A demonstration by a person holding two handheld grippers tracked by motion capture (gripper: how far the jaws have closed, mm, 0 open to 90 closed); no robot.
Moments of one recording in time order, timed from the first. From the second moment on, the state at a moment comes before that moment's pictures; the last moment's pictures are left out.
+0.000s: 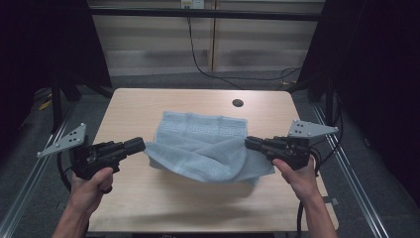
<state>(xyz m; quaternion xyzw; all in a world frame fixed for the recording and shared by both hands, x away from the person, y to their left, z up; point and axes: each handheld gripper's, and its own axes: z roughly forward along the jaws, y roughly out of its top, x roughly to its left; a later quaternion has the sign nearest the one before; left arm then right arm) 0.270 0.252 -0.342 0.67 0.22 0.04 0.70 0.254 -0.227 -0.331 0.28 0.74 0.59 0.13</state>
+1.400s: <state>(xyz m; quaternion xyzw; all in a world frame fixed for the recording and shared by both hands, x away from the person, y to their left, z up) 0.319 0.198 -0.508 0.86 0.27 0.00 0.44 0.280 -0.195 -0.498 0.36 0.83 0.42 0.01</state>
